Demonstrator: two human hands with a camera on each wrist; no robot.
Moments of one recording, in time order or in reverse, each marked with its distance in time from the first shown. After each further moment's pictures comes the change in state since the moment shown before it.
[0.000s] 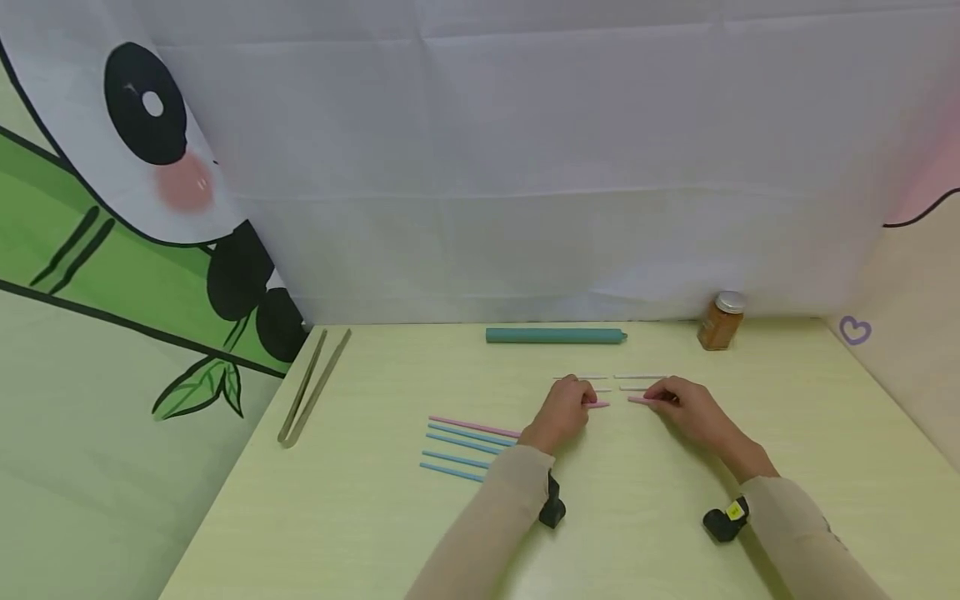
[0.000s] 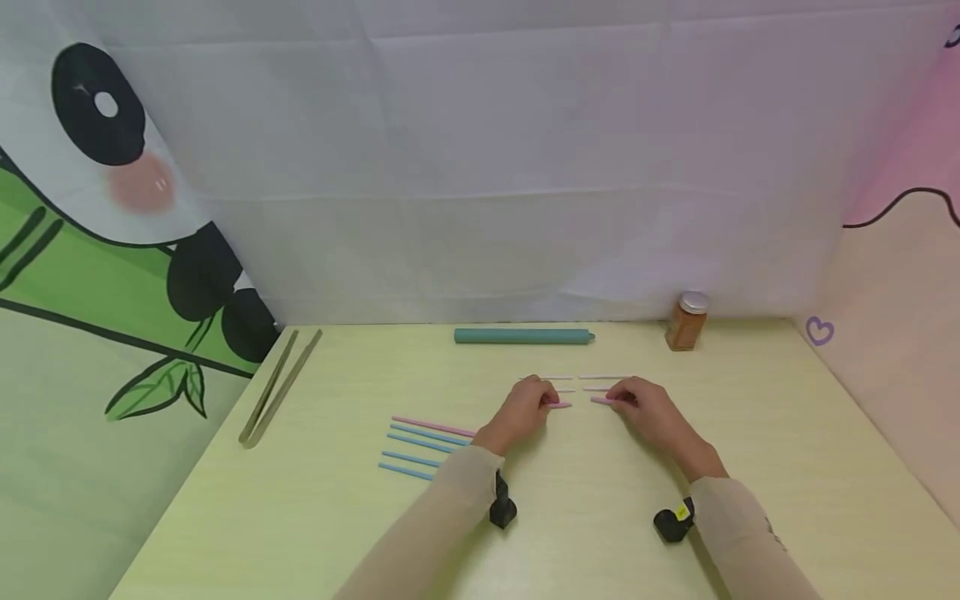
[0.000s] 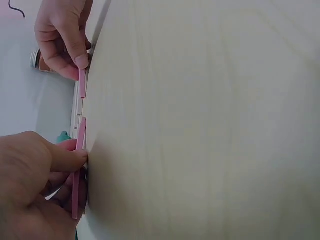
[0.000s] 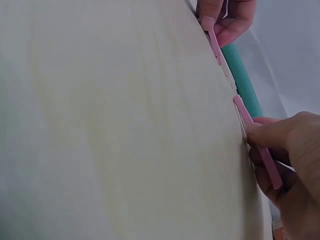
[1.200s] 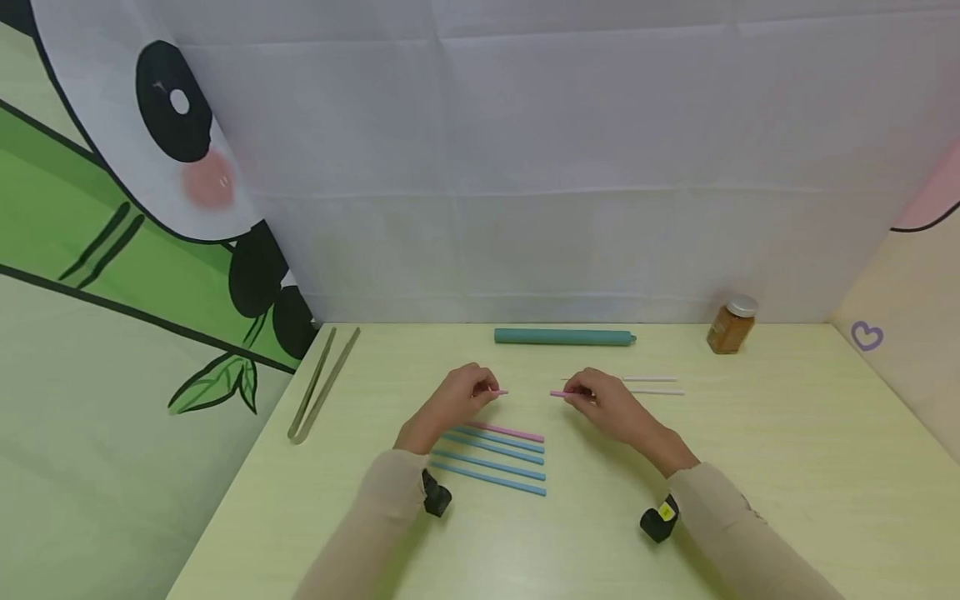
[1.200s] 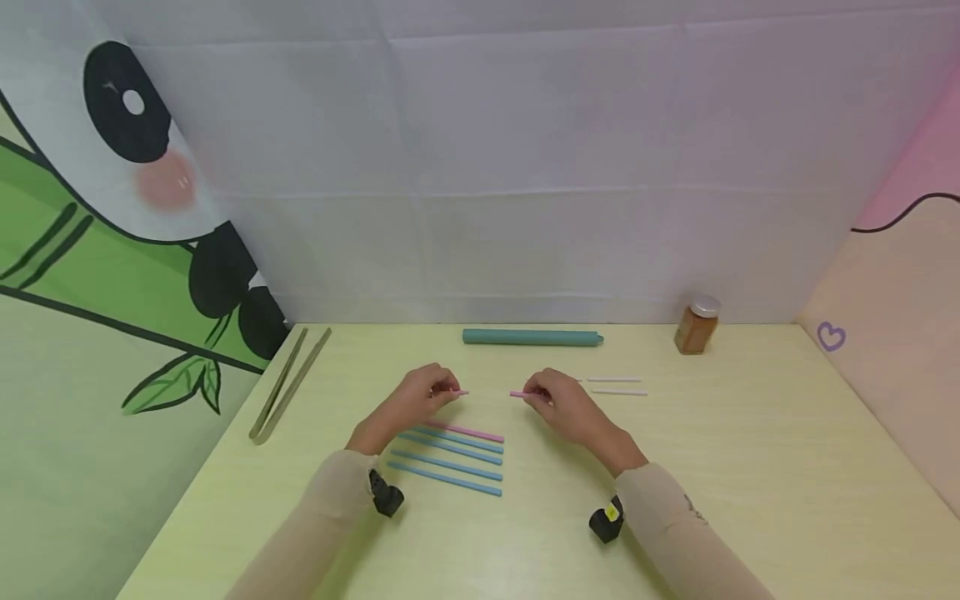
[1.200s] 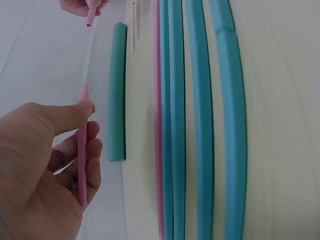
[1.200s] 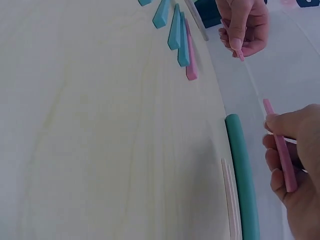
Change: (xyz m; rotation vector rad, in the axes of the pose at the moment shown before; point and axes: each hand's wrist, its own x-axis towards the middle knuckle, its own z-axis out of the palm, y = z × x) left_hand -0.062 -0.106 -0.103 -0.062 -0.007 0.032; right_hand 0.041 -0.100 0.049 0.085 -0.081 -0.173
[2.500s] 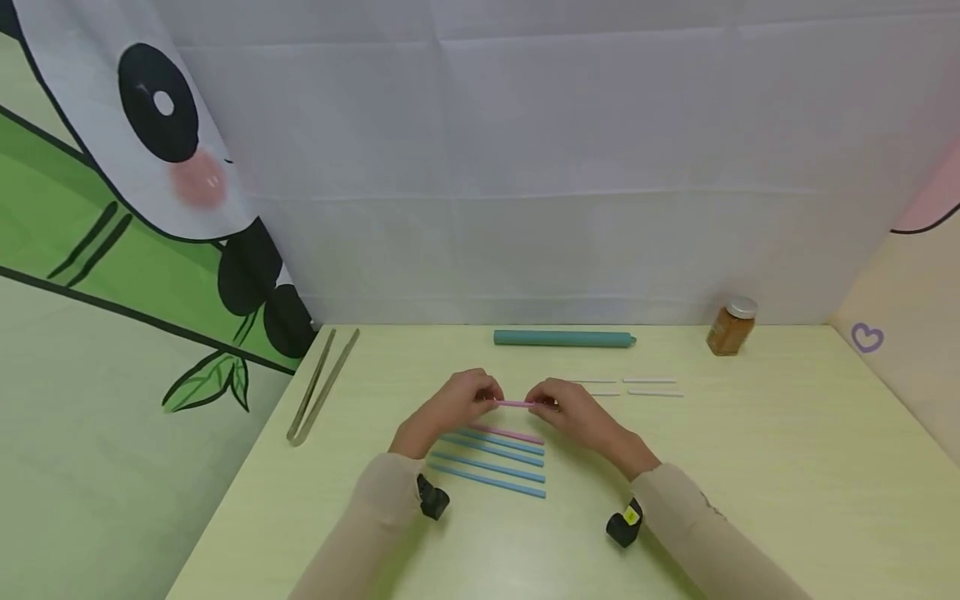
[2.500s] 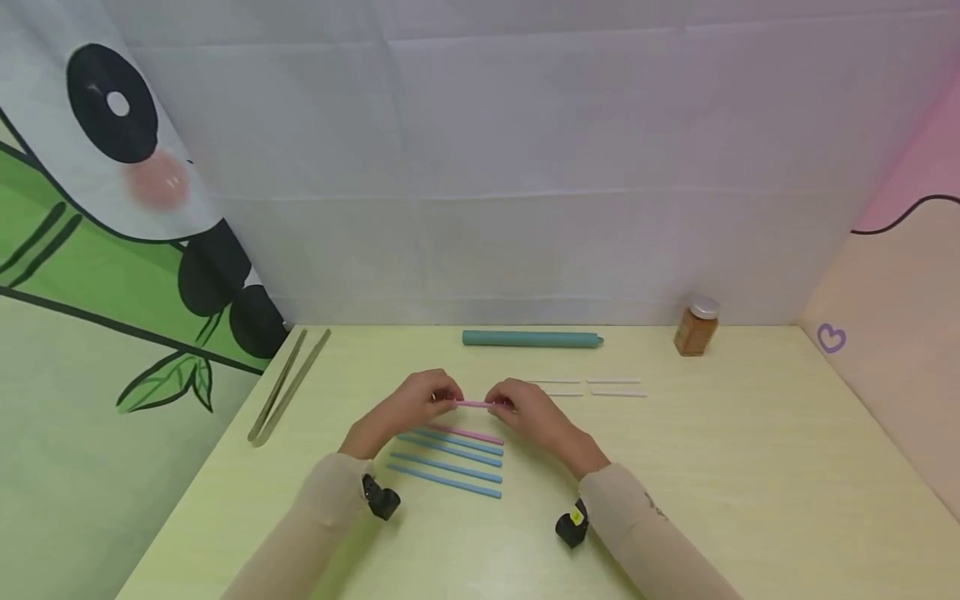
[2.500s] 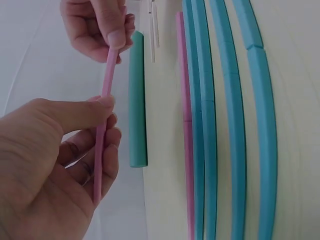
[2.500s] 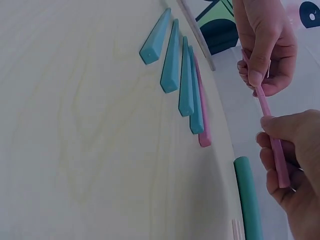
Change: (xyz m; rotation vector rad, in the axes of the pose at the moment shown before) left_hand -0.012 0.009 -0.012 -0.019 -0.098 0.052; right_hand 0.017 -0.032 0.033 0.052 -0.051 -0.071
